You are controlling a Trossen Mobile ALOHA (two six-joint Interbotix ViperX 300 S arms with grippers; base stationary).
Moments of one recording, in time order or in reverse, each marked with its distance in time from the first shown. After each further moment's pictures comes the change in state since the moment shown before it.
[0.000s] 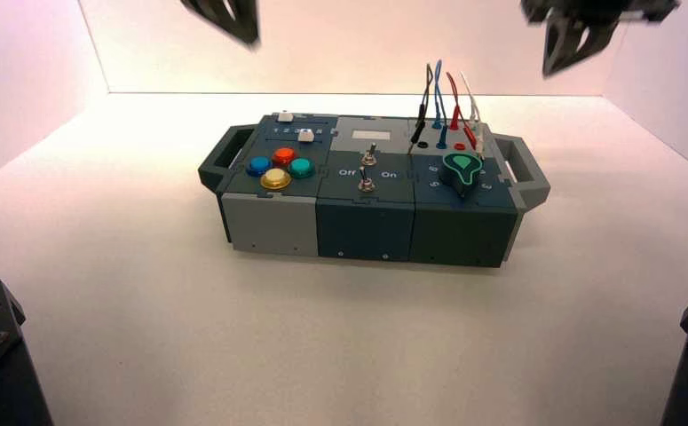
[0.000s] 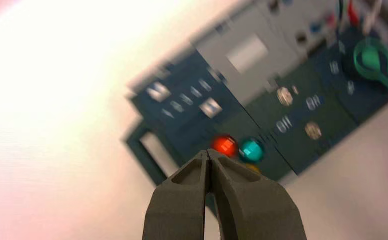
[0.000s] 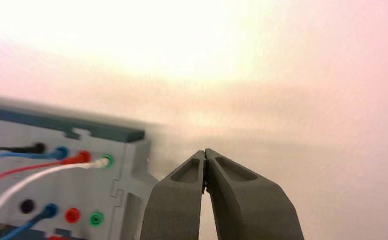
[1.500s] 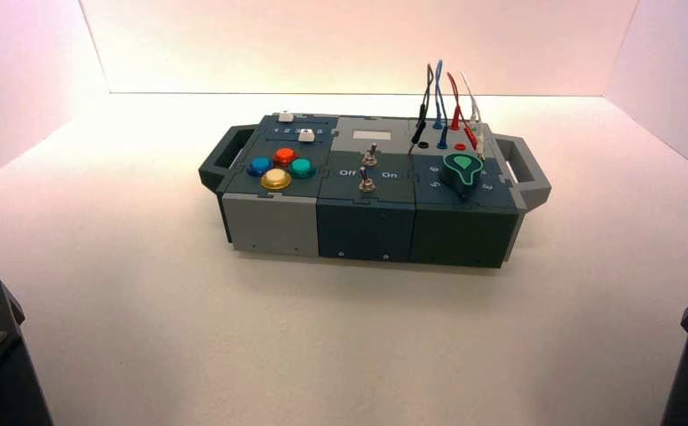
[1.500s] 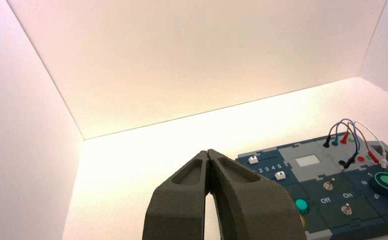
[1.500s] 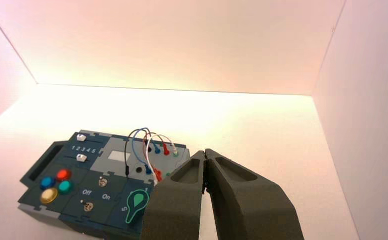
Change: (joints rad) left arm 0.344 -1.106 0.310 -0.005 0.123 -0.069; right arm 0.043 -1.408 0.360 0.064 0.377 0.003
